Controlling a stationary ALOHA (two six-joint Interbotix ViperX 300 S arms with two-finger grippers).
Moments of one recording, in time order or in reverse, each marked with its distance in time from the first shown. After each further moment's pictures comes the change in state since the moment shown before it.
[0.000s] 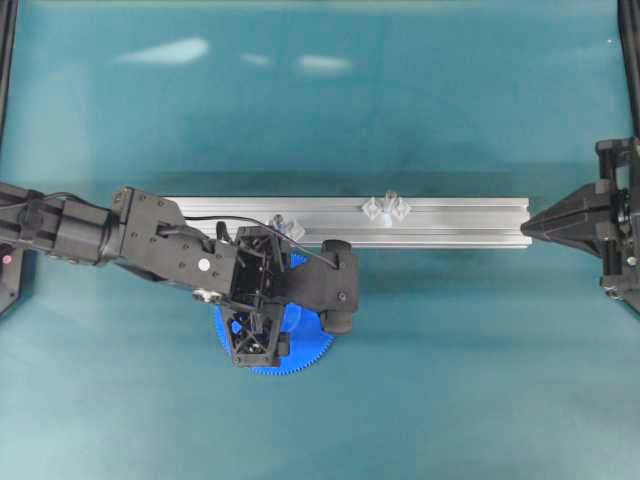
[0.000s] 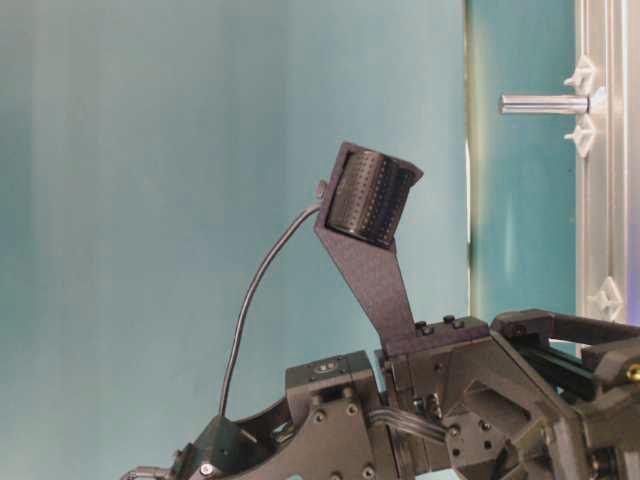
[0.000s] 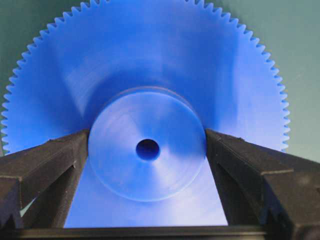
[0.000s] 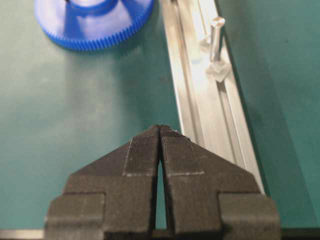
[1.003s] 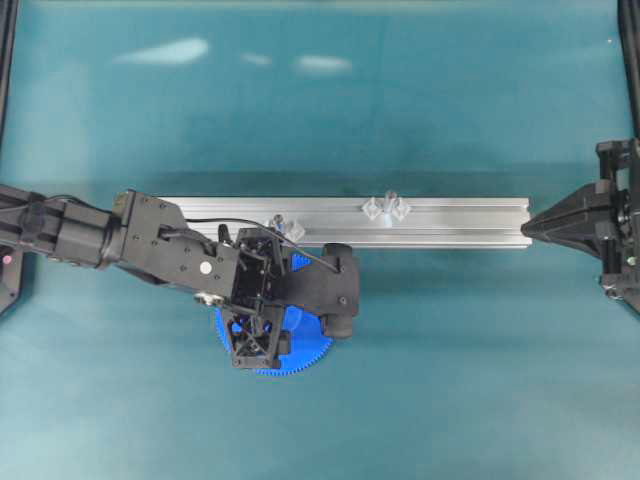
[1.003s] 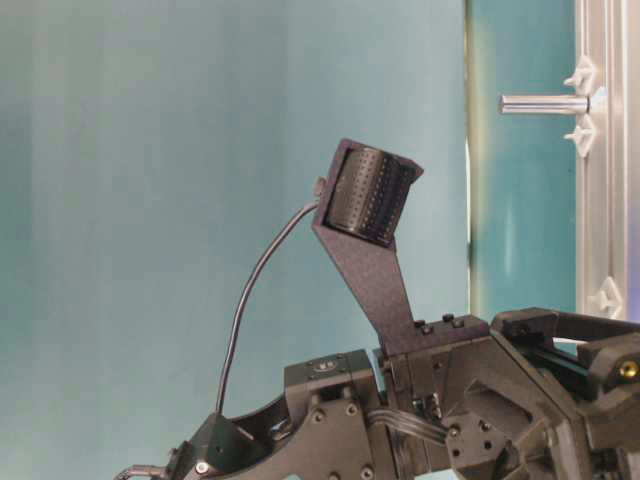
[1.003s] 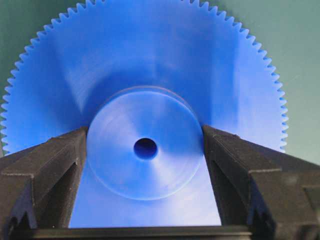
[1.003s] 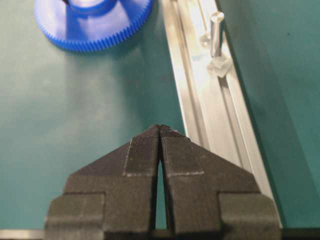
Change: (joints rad) left arm -0.006 -0.003 -0.012 0.003 0.032 0.000; right arm 0.000 -0.002 0.003 0.000 0.000 0.046
